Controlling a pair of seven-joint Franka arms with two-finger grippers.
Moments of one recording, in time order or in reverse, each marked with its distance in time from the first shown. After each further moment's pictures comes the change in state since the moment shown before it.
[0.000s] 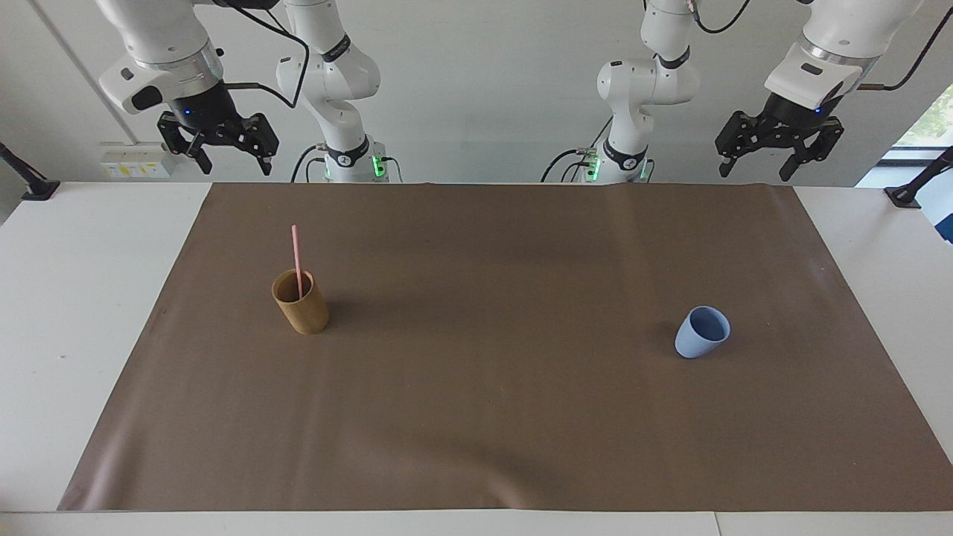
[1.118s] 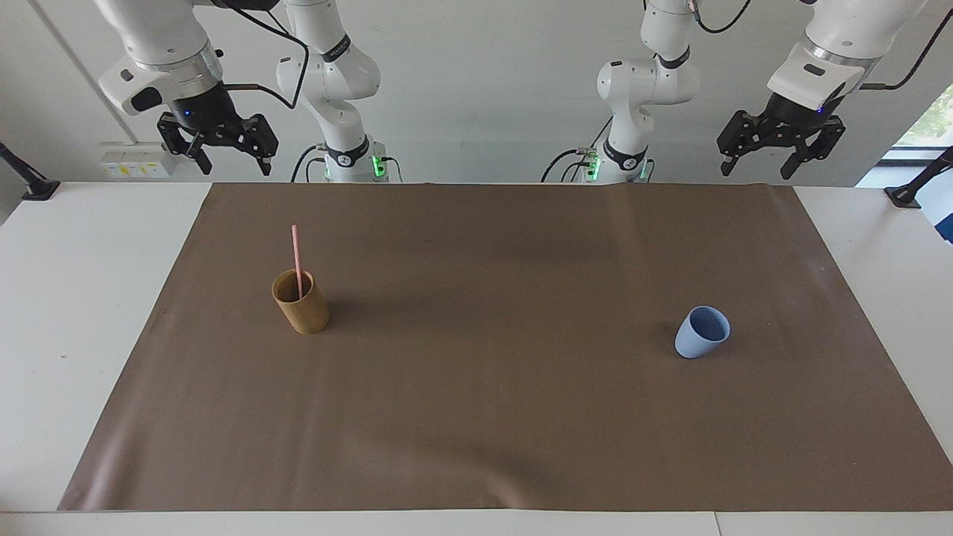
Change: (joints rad) left arm 0.006 -0.002 0.002 -0.001 0.000 -0.015 0.000; right arm -0.001 0.000 0.000 -0.002 0.000 0.000 0.000
